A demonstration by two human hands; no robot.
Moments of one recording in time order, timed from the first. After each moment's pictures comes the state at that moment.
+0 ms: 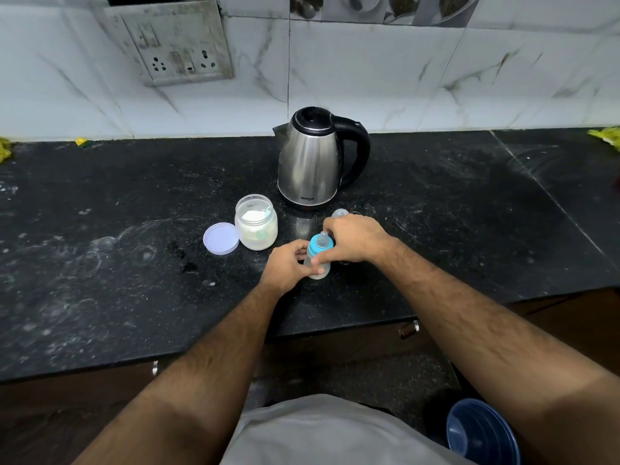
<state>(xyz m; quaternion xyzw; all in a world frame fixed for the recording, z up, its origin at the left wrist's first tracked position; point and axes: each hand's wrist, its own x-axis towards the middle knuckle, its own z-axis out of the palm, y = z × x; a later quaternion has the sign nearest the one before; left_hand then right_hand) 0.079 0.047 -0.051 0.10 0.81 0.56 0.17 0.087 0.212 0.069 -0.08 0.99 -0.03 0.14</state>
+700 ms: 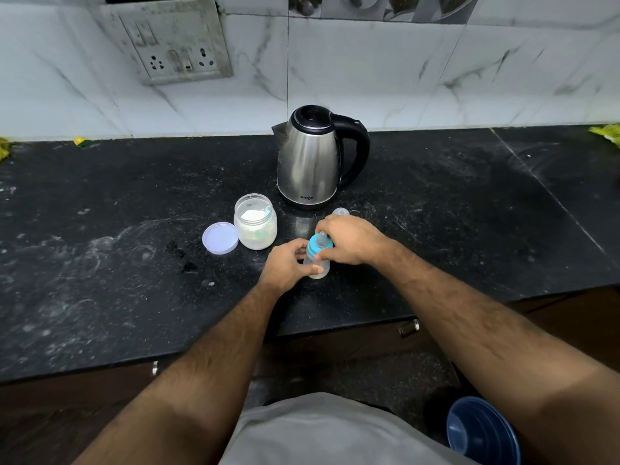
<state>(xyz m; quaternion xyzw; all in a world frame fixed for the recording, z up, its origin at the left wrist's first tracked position) 0.079 0.046 -0.049 0.11 0.81 0.55 0.17 0.089 0.212 0.063 -0.12 0.98 -0.07 0.14</state>
